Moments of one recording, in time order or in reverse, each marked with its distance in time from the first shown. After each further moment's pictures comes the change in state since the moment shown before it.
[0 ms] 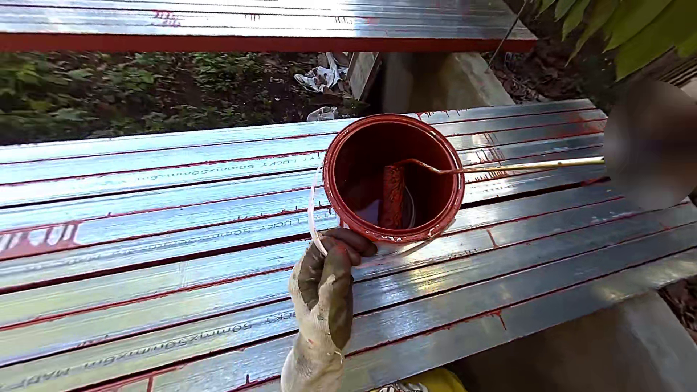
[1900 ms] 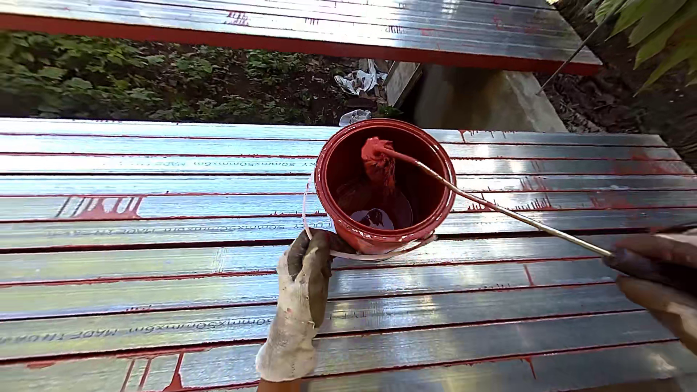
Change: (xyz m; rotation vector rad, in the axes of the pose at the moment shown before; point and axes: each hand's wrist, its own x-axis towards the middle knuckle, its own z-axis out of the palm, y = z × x) left_hand 0.024 -0.003 -0.070 0.221 0.181 -0.224; right_hand -0.057 0.054 0.054 -0.029 -0.176 -0.059
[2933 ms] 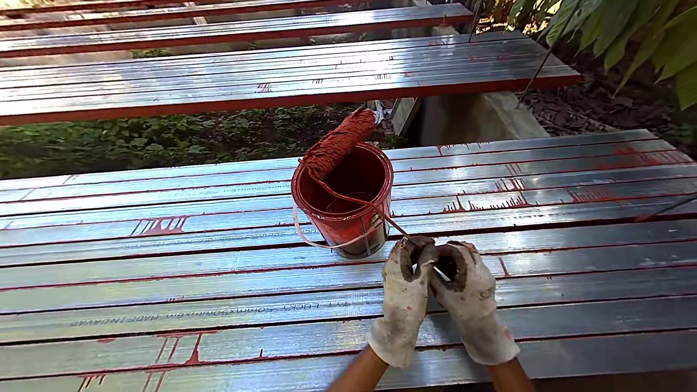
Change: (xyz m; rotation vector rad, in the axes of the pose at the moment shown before) left_hand -0.078 -0.024 0.172 0.174 -0.120 0.033; right_hand 0.021 -0.047 0.201 0.418 0.687 0.099
